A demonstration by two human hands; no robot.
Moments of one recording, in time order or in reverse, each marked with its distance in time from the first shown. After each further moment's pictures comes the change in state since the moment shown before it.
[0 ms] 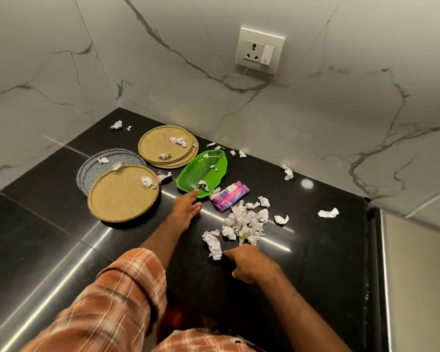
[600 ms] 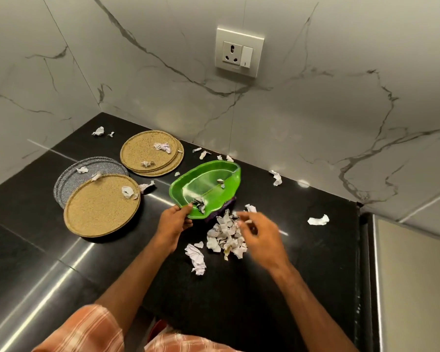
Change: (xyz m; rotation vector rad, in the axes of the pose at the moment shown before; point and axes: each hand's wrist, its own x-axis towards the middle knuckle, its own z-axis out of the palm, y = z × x) left_hand -0.016 -0.020 0.019 0.118 -0.013 0.218; right_hand 0.003 0.071 -0.036 0.783 0.850 -0.091
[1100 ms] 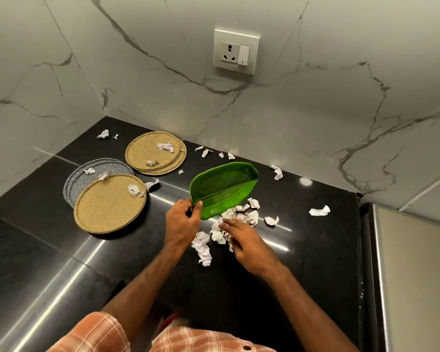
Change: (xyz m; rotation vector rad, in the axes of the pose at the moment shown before) left_hand -0.060 0.006 0.002 0.684 0.176 0.693; right_hand -0.022 0.023 0.038 -0.272 -0.308 -0.283
